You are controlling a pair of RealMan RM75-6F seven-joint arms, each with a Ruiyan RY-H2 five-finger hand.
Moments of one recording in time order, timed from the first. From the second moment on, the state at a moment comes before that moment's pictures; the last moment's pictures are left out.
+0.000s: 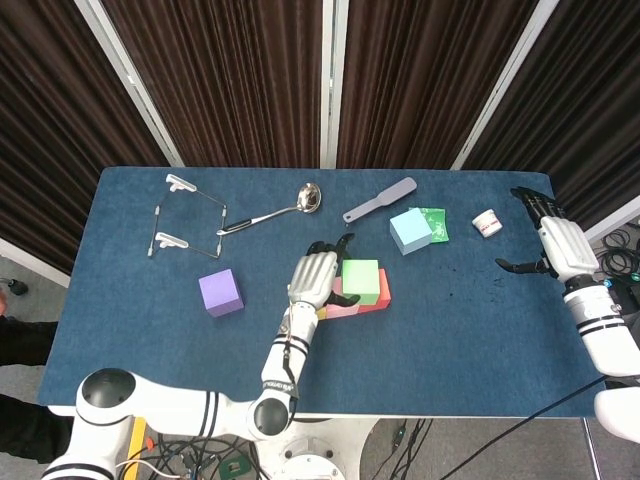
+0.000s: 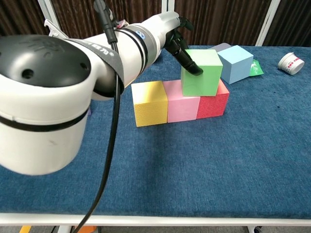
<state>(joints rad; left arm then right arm) -1.13 -1.98 -0.57 -1.57 0.49 1.29 0.61 0.54 -1.02 0.24 -1.46 -1.26 0.93 0.41</state>
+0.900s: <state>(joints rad) -0.85 -1.54 -0.48 -2.00 0.51 1.35 0.60 0.60 -0.97 0.25 -1.65 -1.27 0.85 0.35</state>
